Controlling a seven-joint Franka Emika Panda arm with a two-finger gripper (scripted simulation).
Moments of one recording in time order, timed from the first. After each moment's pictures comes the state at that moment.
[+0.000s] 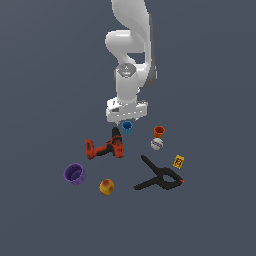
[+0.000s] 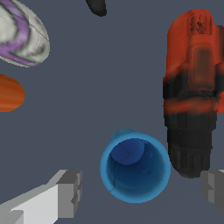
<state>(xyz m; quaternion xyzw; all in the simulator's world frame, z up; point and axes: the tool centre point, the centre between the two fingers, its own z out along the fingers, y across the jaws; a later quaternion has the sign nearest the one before) -0.148 -0.005 0.091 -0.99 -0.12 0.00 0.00</state>
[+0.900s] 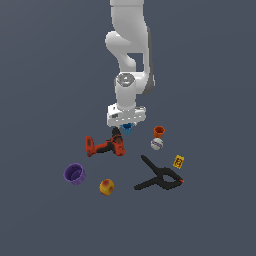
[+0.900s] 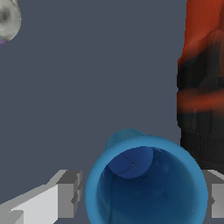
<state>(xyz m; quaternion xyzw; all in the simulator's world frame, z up) -0.153 -0.009 0.051 -0.99 -0.11 0.00 0.00</state>
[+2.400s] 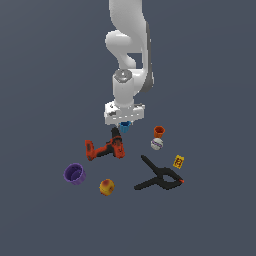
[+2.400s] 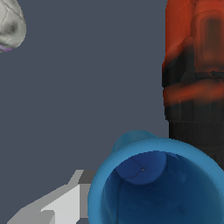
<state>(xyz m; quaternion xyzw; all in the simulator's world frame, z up) -0.152 -0.018 0.067 -0.99 -0.12 0.00 0.00</state>
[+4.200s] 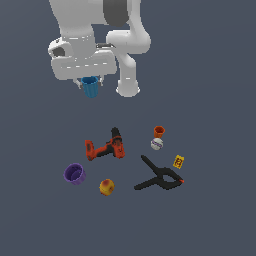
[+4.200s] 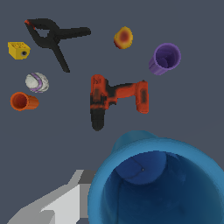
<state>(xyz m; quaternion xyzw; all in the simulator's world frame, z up) -0.125 -0.139 0.330 -0.99 -0.12 0.00 0.00</state>
